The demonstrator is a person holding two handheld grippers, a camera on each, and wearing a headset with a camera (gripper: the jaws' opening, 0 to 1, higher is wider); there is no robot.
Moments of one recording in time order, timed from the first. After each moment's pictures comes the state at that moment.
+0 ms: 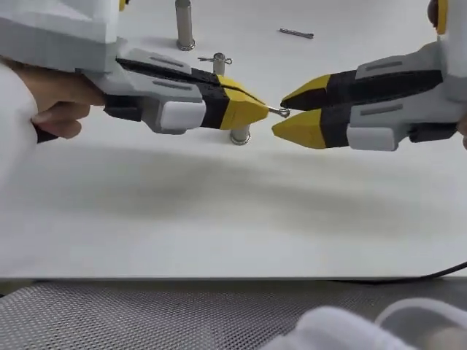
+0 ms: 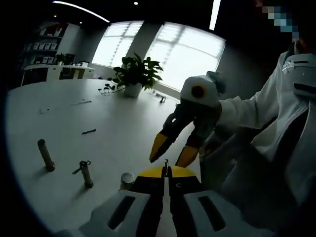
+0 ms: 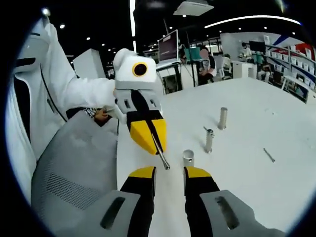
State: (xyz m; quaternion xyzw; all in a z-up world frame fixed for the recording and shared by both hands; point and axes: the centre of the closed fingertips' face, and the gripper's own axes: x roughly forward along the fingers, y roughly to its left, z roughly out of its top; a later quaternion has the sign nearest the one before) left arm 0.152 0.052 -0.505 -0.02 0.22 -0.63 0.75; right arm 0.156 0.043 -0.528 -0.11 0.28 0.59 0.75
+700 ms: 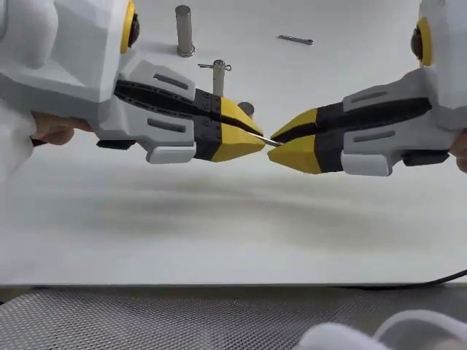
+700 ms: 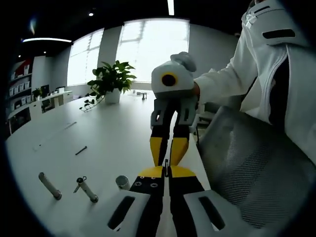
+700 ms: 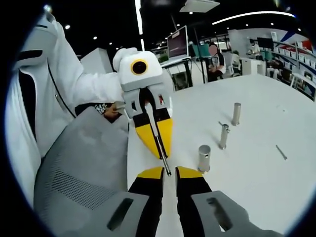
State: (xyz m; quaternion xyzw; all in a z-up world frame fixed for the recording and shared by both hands) left arm 0.133 0.048 -0.514 0.08 0.16 -0.68 0.71; right arm 0.133 0.050 -0.533 -0.10 0.29 0.62 0.72
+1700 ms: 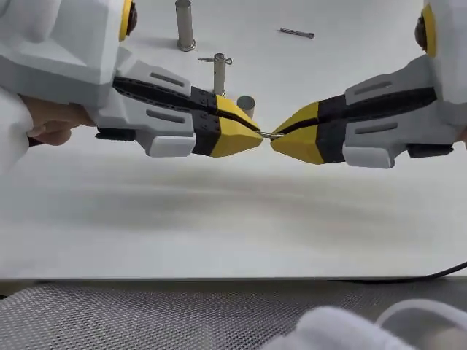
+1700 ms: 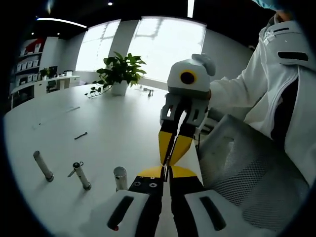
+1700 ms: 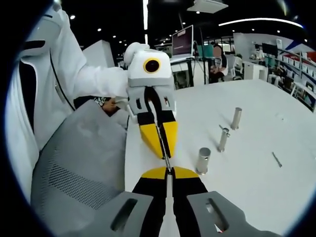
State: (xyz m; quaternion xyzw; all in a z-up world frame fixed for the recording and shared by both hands) left arm 0.137 0.053 -0.516 0.03 0.21 -0.66 0.72; right arm 0.131 0.053 -0.527 -0.14 0.28 0.62 0.72
